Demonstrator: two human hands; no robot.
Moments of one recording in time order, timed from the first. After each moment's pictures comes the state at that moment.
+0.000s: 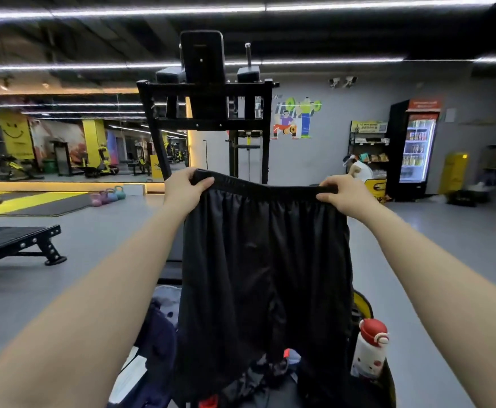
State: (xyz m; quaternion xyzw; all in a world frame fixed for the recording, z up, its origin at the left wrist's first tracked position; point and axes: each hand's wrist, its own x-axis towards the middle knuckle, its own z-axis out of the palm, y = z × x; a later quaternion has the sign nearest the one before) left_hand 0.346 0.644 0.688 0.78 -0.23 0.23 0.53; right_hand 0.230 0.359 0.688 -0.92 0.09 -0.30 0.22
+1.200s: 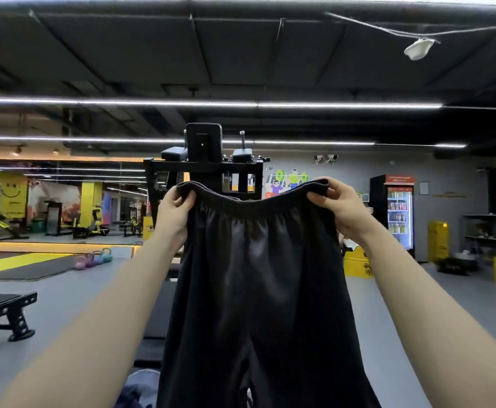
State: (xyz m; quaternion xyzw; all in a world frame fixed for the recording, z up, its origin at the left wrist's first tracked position) left_hand 0.307 0.657 0.789 0.46 -0.32 0.13 0.82; right_hand 0.173 0.395 0.810 -0.69 -0.20 -0.37 0.58
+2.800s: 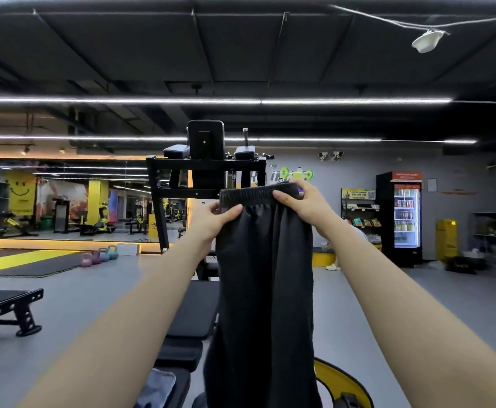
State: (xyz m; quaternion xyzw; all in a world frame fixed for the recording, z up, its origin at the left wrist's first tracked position) left_hand 0.291 0.602 0.781 0.60 -0.32 0.07 0.73; right_hand 0.226 0.410 0.816 -0.80 -0.08 -0.37 0.46
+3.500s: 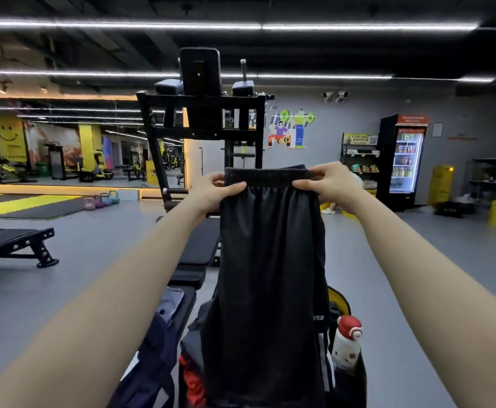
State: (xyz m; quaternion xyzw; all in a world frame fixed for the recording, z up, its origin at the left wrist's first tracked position) left_hand 0.260 0.617 0.703 0.69 -0.31 -0.01 0.66; right_hand 0.162 0.393 0.725 -0.86 0.00 -0.29 0.42
